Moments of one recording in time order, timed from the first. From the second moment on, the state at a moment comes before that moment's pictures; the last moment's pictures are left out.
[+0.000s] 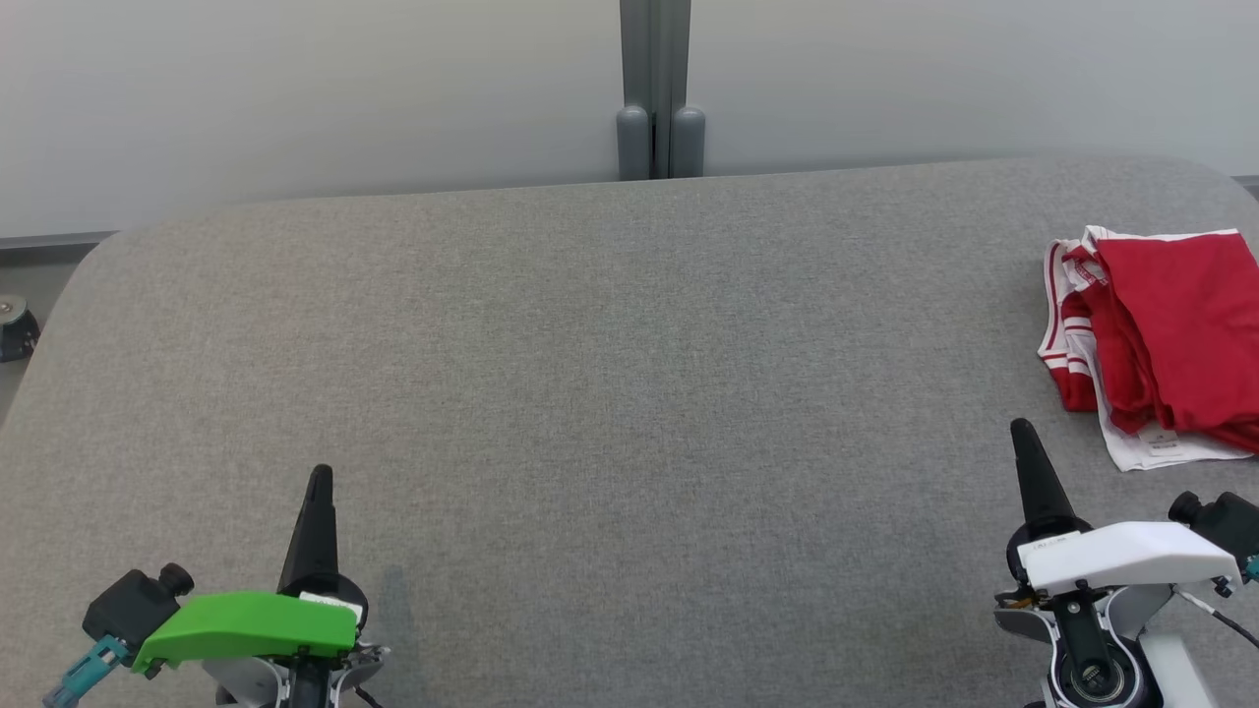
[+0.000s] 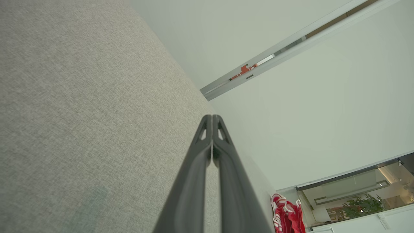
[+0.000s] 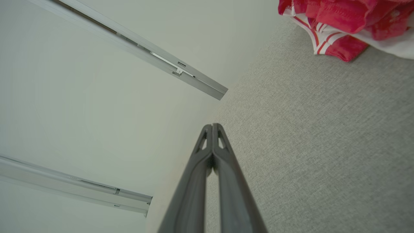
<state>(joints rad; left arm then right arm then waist) -0.06 0.07 -0.07 0.21 -1.13 -0.11 -0.08 -0.08 -0.05 -0.05 0.21 1.04 0.13 -0.05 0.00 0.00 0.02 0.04</state>
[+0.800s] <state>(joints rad) -0.07 0.08 -0.01 0.23 -1.34 -0.12 -0.01 -0.09 -0.05 -0.08 0.23 1.27 0.13 0.01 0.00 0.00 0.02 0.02</state>
